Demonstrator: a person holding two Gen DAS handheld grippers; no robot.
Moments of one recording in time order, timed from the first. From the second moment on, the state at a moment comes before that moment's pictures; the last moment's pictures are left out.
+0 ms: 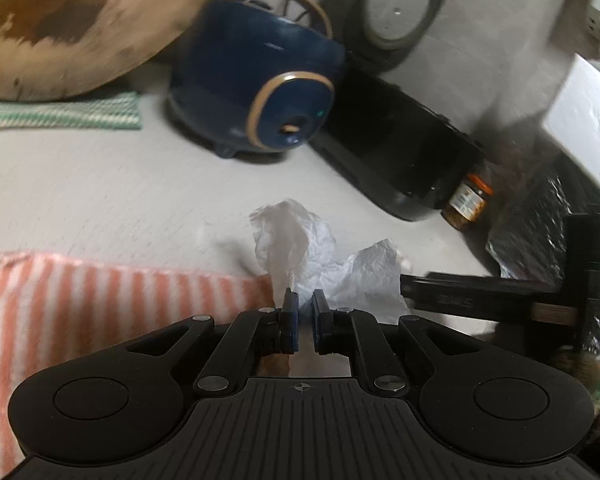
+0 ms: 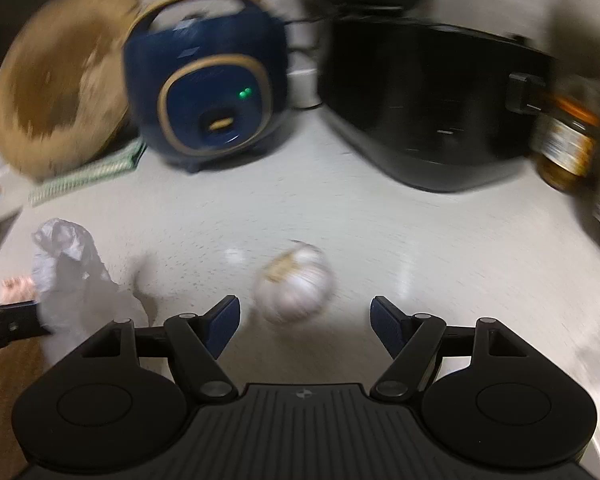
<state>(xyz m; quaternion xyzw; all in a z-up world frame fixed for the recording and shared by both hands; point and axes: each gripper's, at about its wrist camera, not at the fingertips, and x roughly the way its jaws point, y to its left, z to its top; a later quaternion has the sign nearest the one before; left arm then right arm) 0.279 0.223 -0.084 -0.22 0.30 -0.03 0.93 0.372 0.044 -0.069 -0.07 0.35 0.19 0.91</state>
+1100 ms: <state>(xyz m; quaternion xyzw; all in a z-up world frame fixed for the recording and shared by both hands) 0.276 0.231 -0.106 -0.12 0.33 0.09 0.93 0.347 0.021 -0.085 -0.10 0.36 0.19 0.91</state>
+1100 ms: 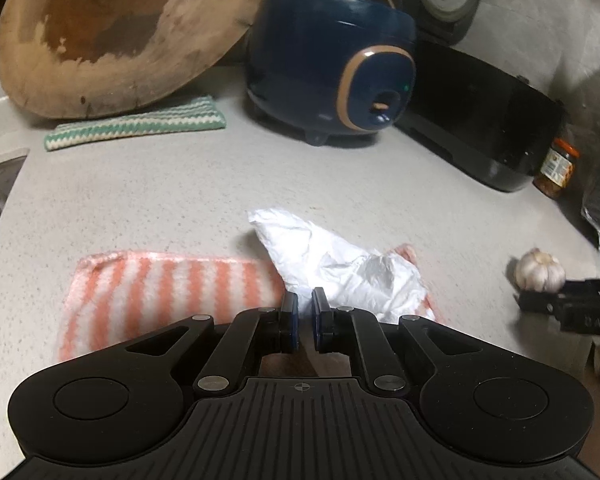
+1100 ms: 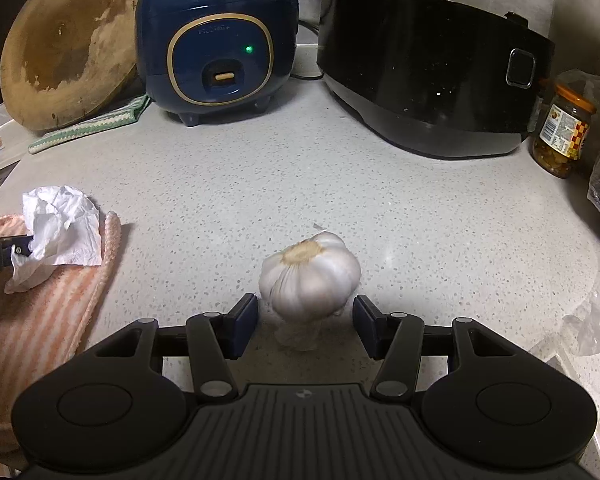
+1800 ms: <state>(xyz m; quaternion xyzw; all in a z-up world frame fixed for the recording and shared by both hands) 0.264 0.220 -0.094 -0.20 0.30 0.06 0.93 0.340 0.013 -0.085 -0.09 0.36 0.20 0.91</state>
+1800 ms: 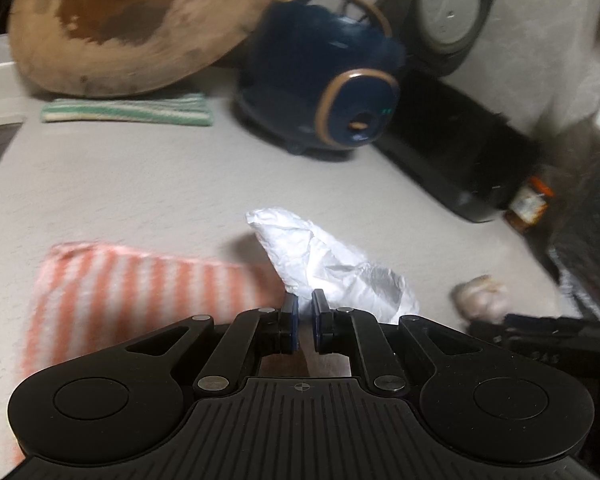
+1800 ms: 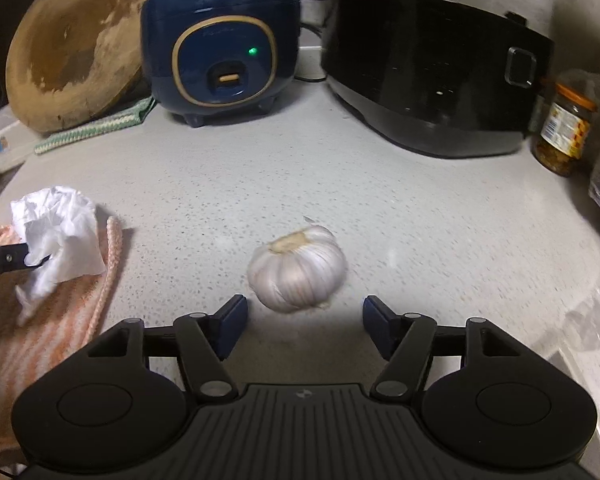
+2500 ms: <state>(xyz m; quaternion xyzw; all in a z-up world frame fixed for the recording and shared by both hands) 0.291 0.228 -0.113 -0.24 0.33 -0.11 0.91 0.356 0.048 -0.079 -0.06 0.37 0.09 0.92</state>
